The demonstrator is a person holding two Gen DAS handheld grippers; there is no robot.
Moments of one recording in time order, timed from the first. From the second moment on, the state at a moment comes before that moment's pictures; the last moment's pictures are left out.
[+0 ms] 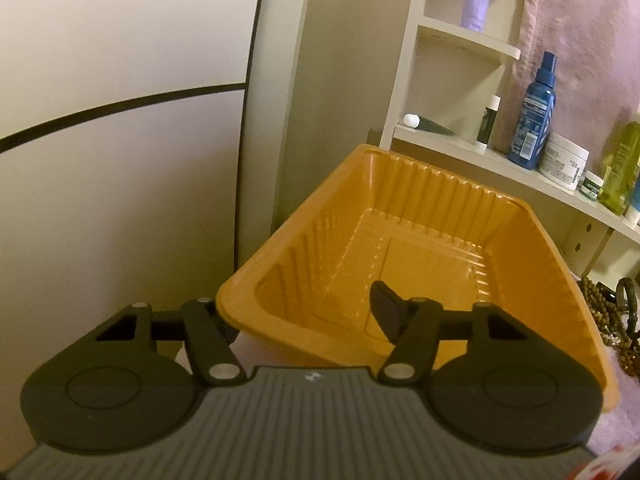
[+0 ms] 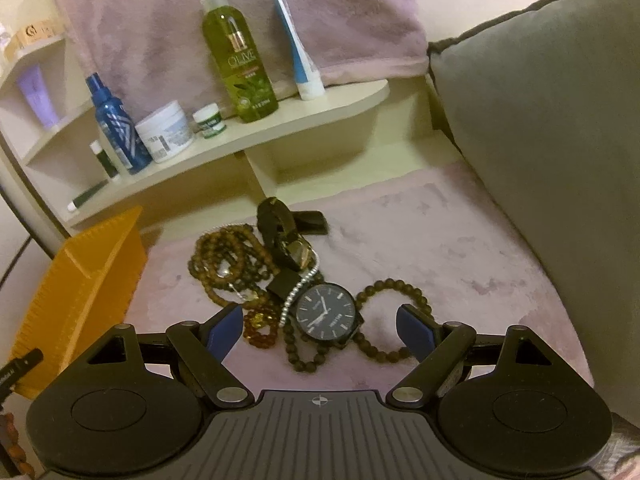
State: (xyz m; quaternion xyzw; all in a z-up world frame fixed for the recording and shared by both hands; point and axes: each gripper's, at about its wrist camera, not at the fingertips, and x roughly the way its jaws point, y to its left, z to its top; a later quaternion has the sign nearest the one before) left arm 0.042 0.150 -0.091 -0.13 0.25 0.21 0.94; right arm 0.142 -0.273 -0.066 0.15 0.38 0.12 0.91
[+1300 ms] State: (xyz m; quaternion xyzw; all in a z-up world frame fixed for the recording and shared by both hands) left arm 0.037 0.130 -0.059 0.00 0.22 0.22 0.95; right arm 0.142 -0.229 -0.080 0.02 0.37 0.24 0.90
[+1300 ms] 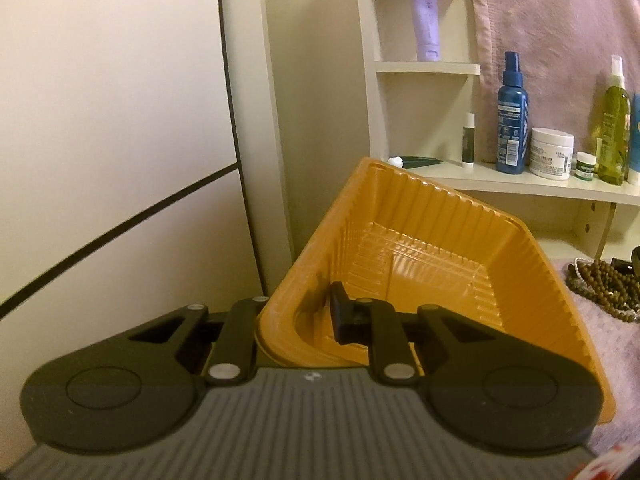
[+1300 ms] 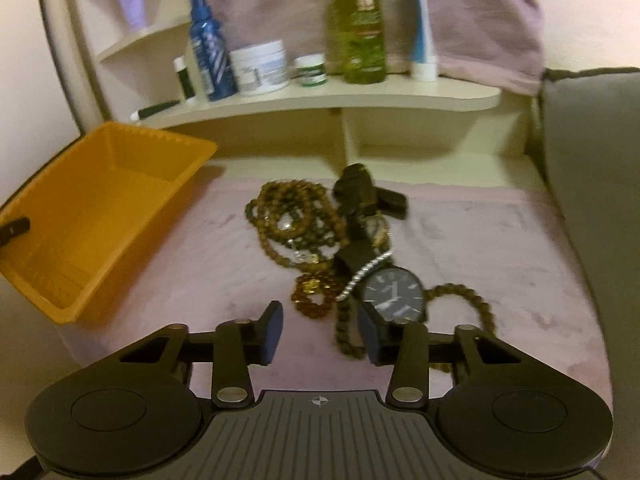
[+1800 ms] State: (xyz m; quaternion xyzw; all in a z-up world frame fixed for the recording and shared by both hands) left arm 0.036 0.129 -0.055 0.00 0.22 0.23 0.95; right arm 0.162 -0.196 -0.095 0.01 0.40 0.20 0.90
